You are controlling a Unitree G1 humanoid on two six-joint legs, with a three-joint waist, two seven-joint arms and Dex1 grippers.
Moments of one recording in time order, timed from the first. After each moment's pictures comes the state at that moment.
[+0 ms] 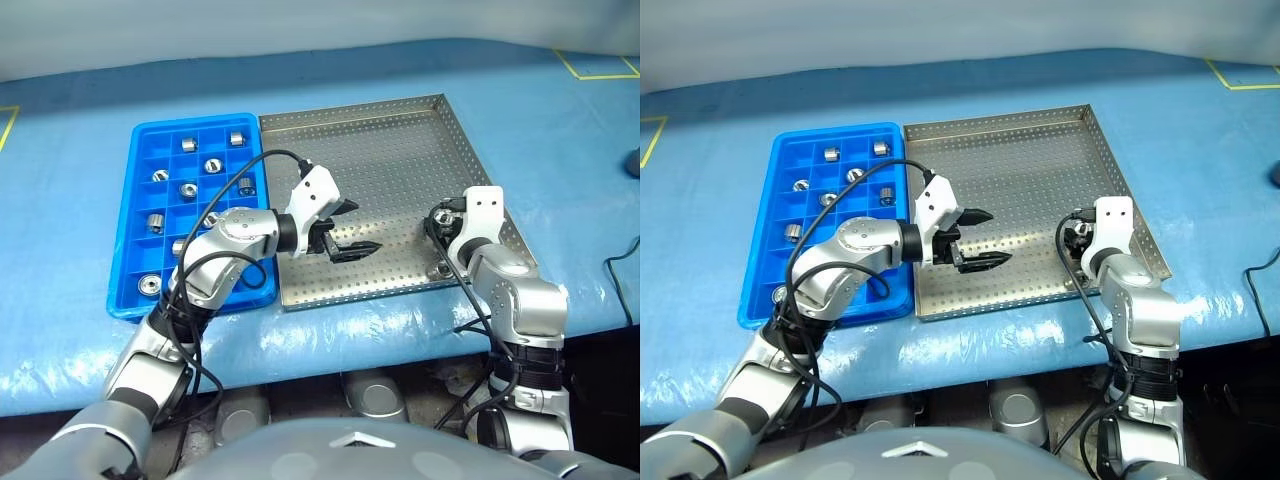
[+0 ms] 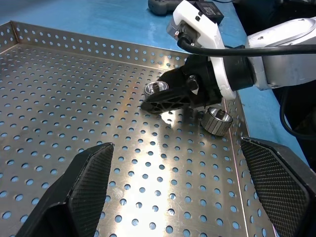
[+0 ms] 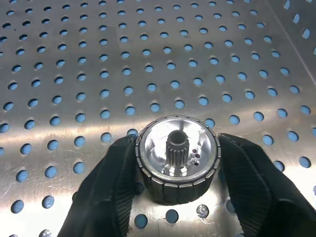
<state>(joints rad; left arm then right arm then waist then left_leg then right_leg) -0.51 0.32 -0.36 -0.17 -0.36 0.69 -0.74 -0.20 -0.27 -0.21 -0.21 0.17 0.92 0.15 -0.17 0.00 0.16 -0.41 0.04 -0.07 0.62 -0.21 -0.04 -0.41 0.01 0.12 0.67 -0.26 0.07</state>
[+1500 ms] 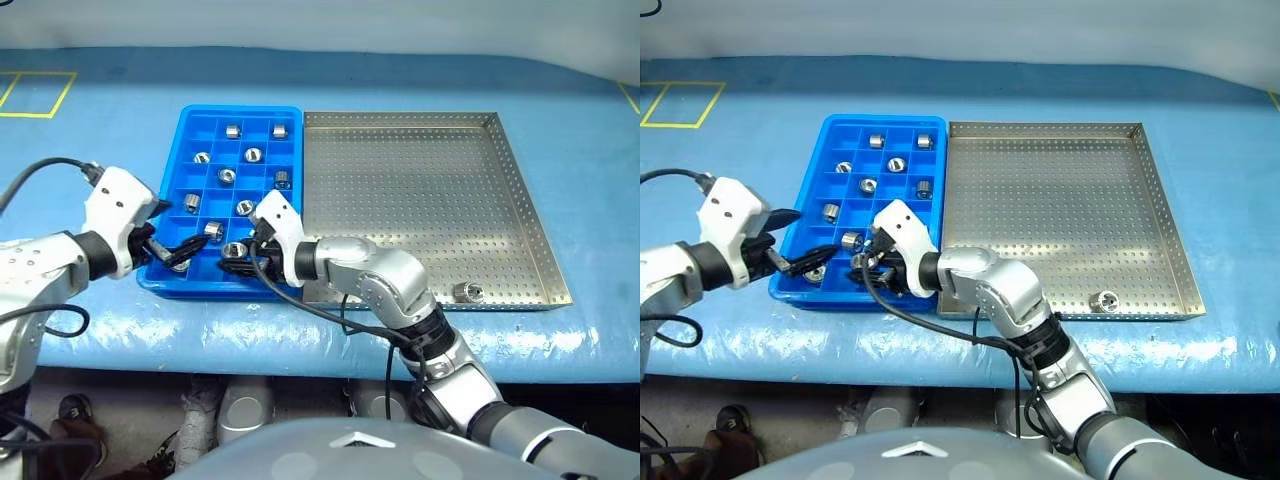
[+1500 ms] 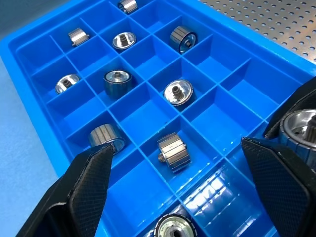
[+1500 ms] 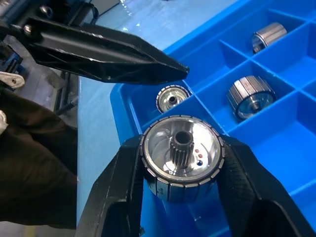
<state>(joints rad) -0.05 0.87 0.29 -0.60 -0.49 0.99 -0.68 -0.48 0.00 0.43 -0.16 0.43 0.96 0.50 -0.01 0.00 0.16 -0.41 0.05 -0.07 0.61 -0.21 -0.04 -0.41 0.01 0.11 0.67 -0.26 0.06</state>
